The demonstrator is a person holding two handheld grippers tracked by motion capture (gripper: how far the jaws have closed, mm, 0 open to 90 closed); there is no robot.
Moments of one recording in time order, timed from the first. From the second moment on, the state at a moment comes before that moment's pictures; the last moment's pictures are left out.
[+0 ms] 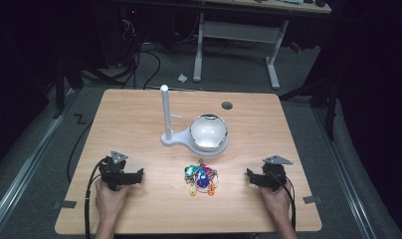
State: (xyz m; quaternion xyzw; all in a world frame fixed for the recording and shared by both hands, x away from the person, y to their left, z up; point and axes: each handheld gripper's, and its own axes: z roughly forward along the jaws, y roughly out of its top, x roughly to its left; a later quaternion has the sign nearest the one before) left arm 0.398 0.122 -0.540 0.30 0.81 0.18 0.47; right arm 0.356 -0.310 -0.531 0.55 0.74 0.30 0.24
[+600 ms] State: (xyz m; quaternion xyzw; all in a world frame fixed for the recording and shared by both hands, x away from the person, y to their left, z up) left arm 0.398 0.121 -0.540 0.30 0.81 0.18 0.47; right arm 0.354 -0.310 -0.530 0.55 0.74 0.30 0.23
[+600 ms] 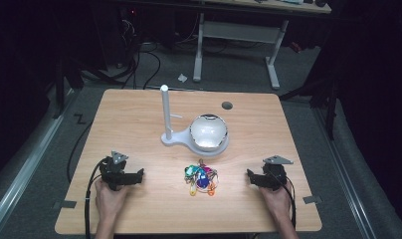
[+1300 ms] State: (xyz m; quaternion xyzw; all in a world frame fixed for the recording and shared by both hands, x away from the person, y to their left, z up) left arm 0.397 0.120 -0.540 0.30 0.81 0.18 0.47; right arm 0.344 -0.301 -0.518 0.53 0.75 0.33 0.22
